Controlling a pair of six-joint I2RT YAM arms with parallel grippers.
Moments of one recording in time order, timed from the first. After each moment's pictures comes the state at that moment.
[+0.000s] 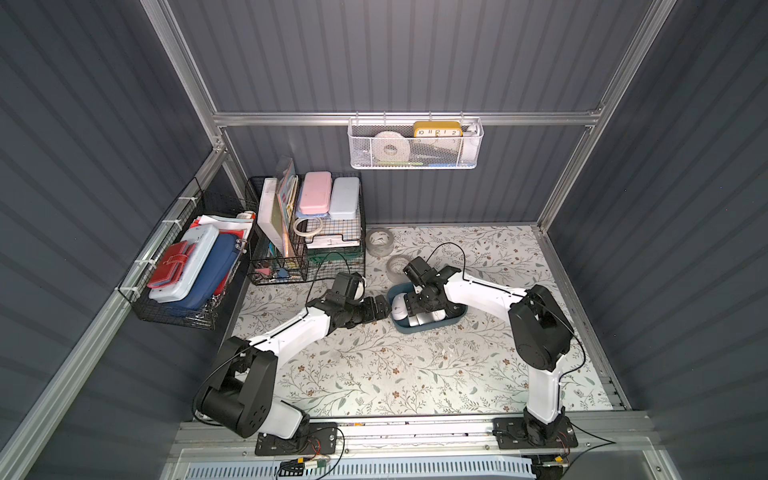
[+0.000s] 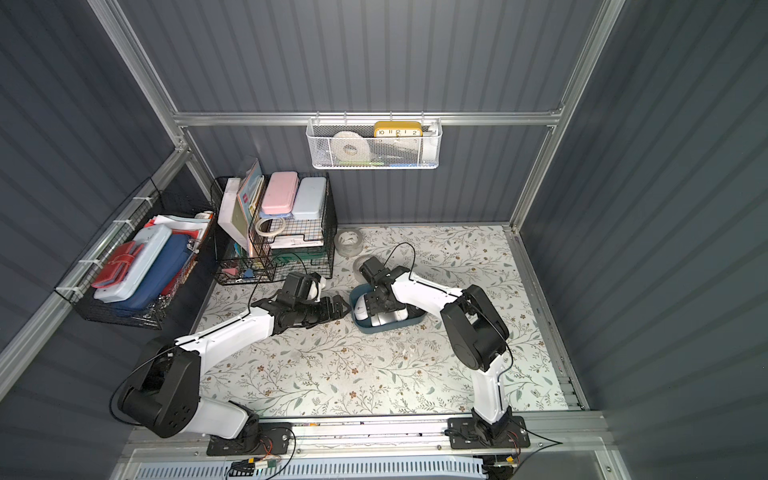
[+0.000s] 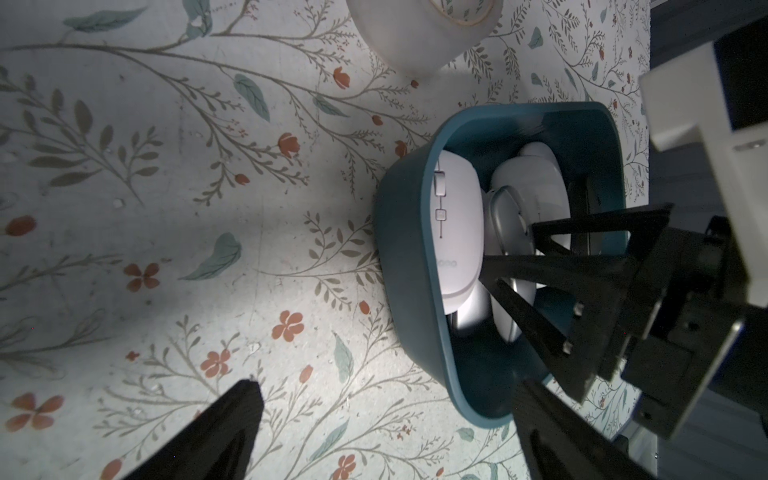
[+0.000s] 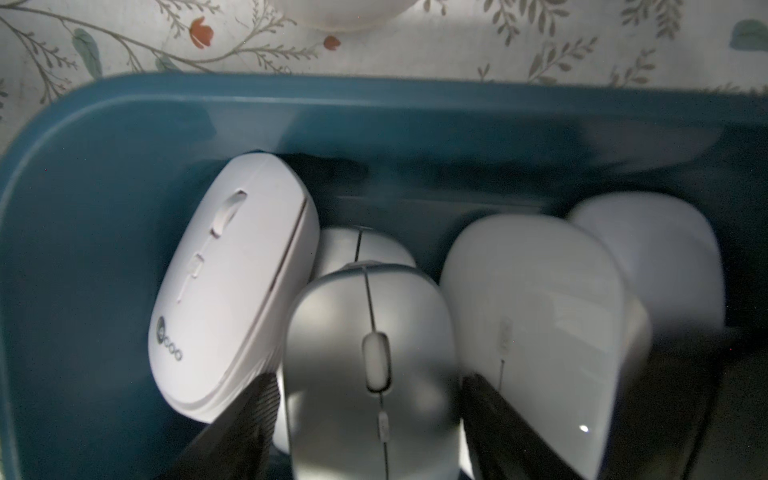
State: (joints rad) left arm -0.47 1.47 0.83 -0.26 0.34 -0.57; right arm 0.69 1.98 1.44 -0.72 0.10 0.43
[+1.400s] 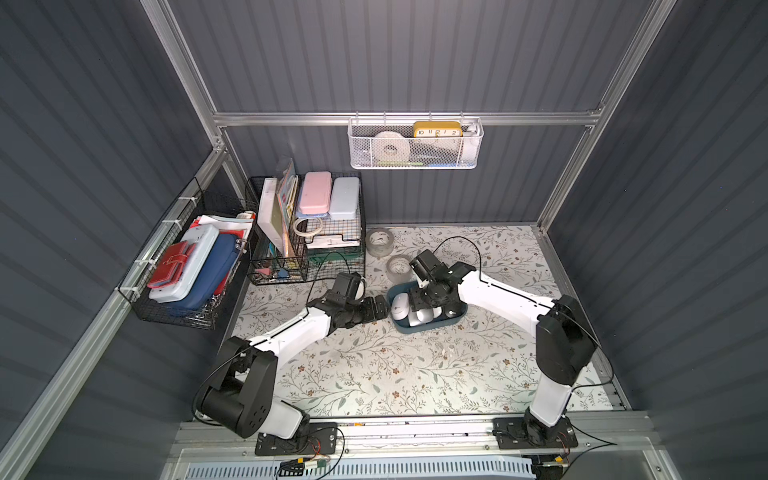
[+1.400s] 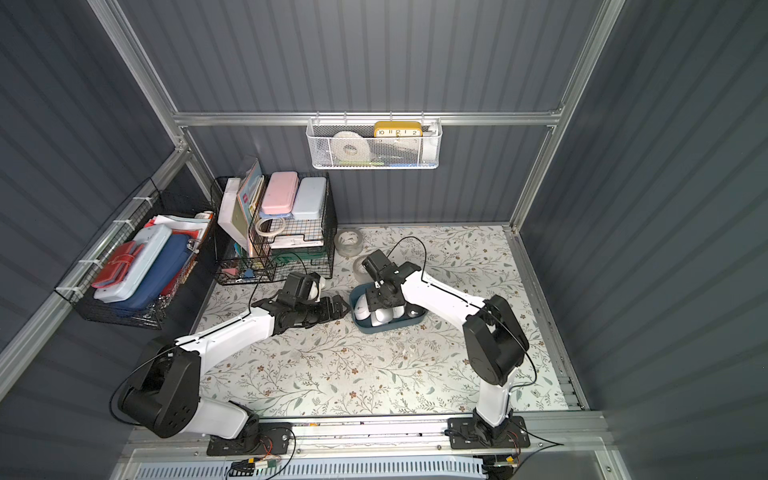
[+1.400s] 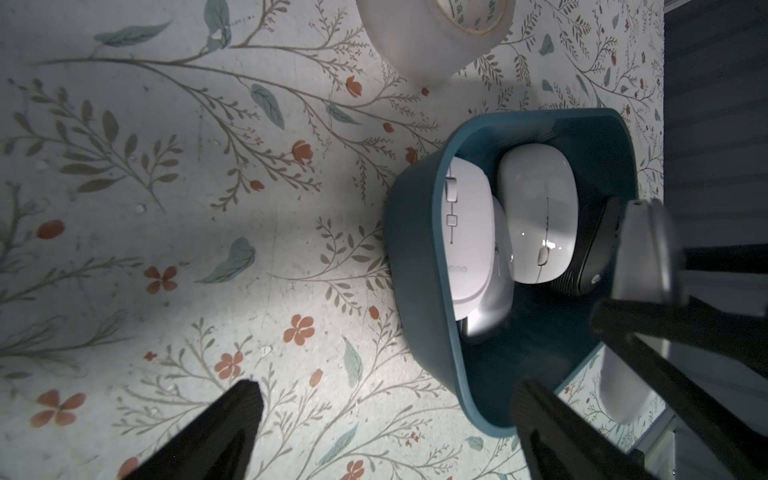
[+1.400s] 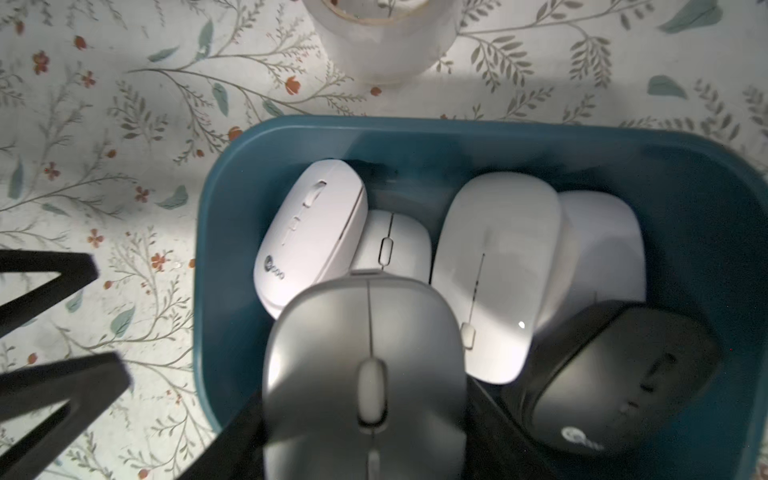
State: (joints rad) left arm -0.47 1.47 0.83 -0.26 0.31 -0.57; right arm 0.72 1.81 1.43 -0.76 0.07 0.44
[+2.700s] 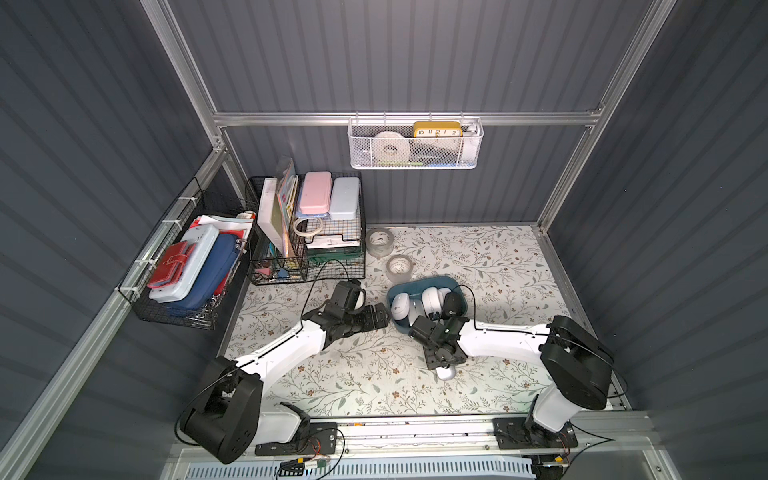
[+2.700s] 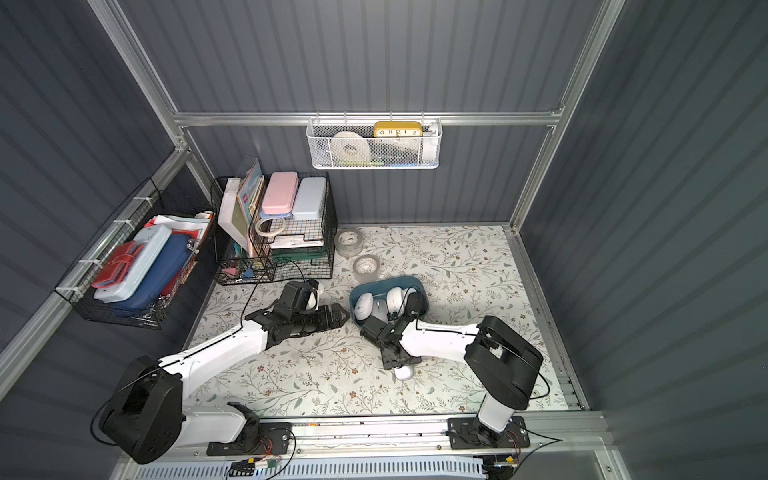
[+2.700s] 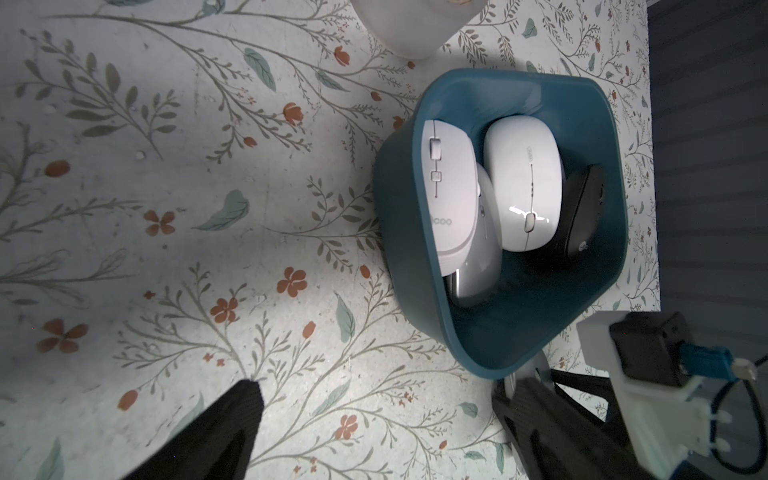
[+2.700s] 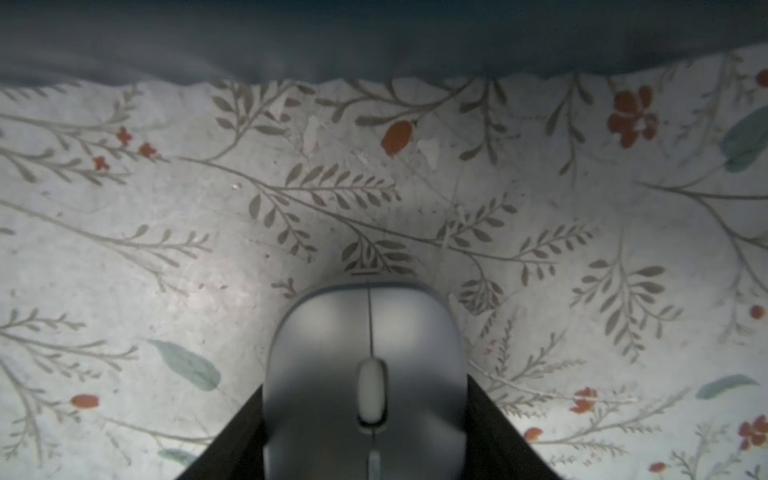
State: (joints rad) left arm -0.53 1.34 0.74 -0.27 0.26 -0.60; right arm 0.97 1.68 0.94 -0.74 0.26 0.79
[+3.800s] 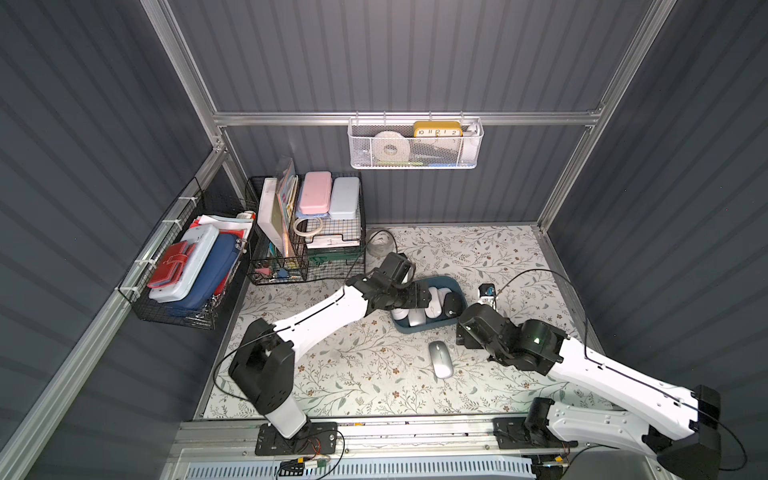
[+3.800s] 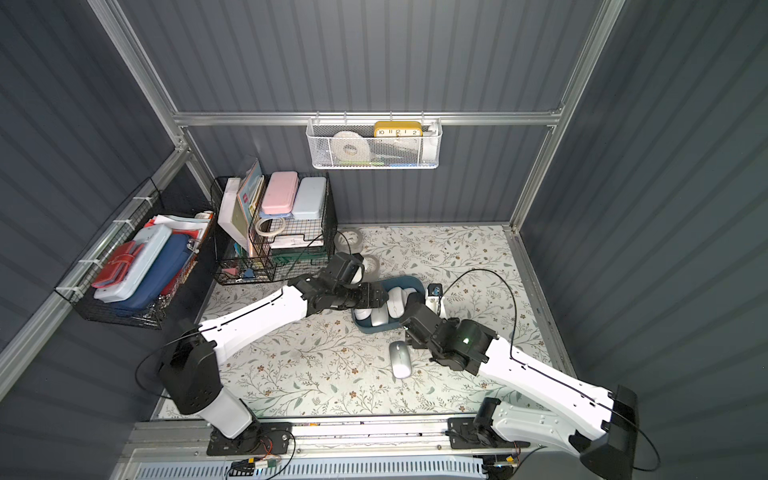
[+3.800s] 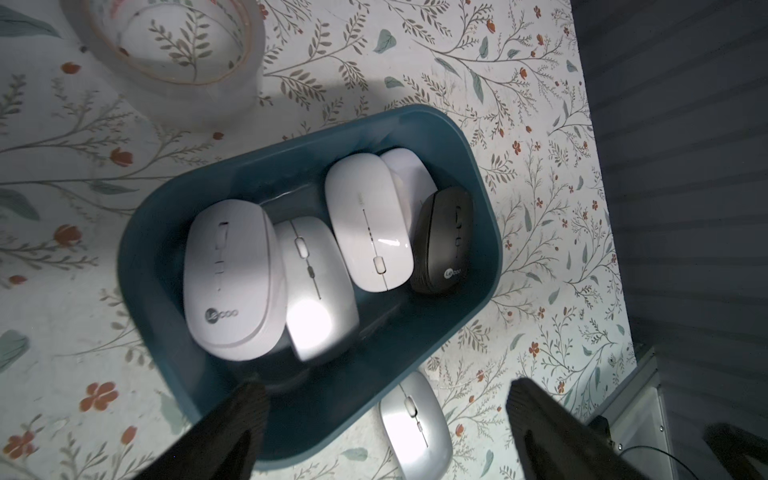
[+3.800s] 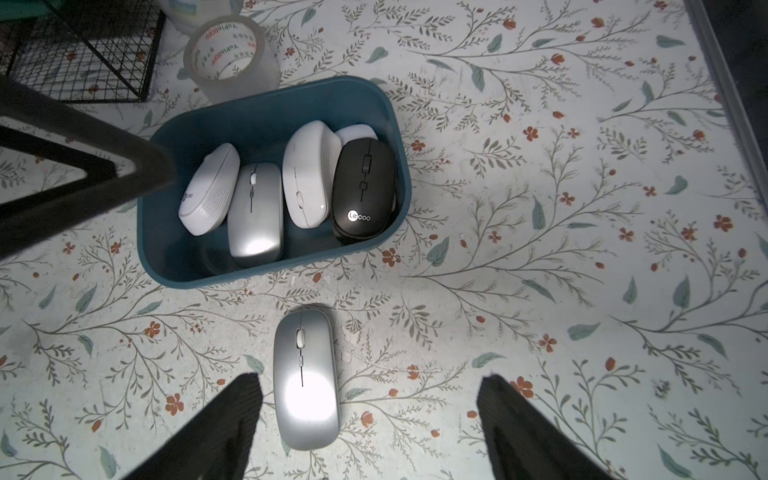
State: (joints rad) left arm -0.77 1.68 1.32 -0.50 0.15 -0.60; right arm 0.94 1.04 0.95 -0.94 0.54 0.82
